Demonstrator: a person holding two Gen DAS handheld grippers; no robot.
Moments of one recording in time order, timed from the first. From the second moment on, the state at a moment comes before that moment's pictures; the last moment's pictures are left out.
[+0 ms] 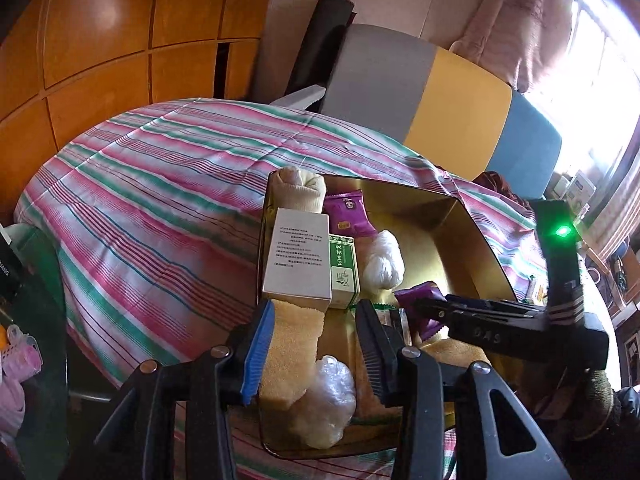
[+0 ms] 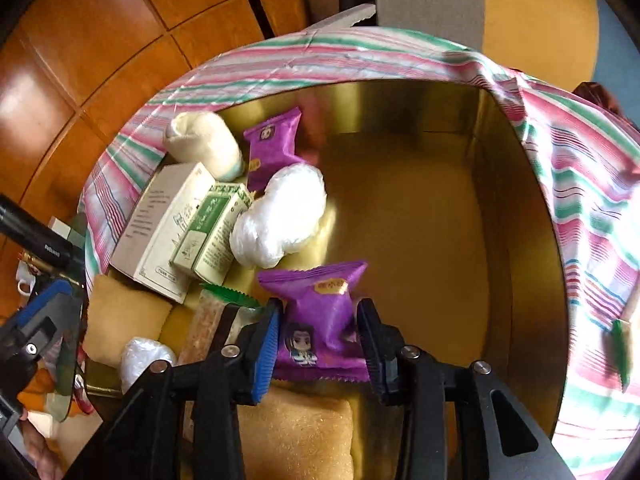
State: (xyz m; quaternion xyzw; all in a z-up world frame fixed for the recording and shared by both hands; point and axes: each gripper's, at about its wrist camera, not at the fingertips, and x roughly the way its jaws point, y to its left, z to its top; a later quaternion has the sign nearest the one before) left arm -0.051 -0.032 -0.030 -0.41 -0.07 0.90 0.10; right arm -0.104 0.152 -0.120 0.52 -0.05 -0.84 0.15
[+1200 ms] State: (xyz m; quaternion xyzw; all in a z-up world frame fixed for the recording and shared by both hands) left arm -0.037 0.079 0.000 -0.39 0.04 0.90 0.18; right arm 0.001 0.445 -0.031 0.38 -0.18 -0.90 -0.13
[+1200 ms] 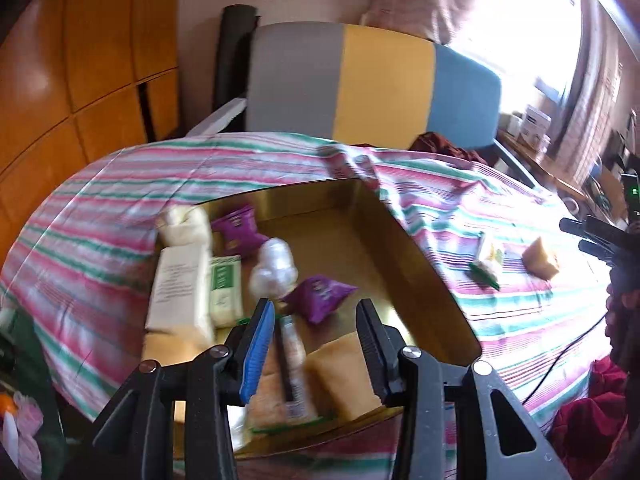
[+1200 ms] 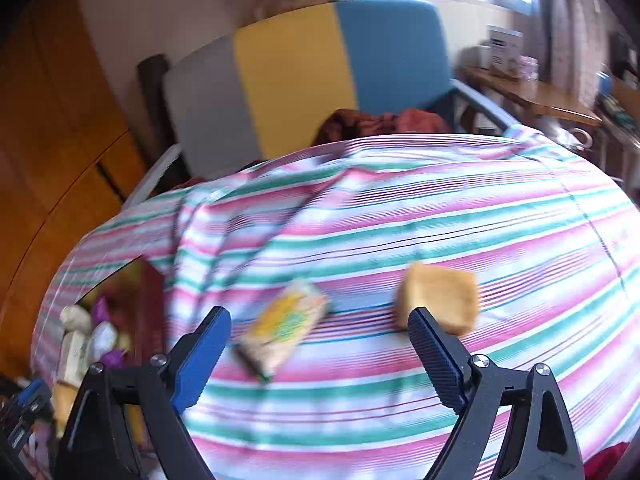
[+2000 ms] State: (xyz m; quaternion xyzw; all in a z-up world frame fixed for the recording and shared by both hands) left arm -0.067 0.335 -0.056 -0.46 0.21 0.78 0.36; right arm 0.041 0.564 -0.081 0.35 -0.39 -0.83 -0.21
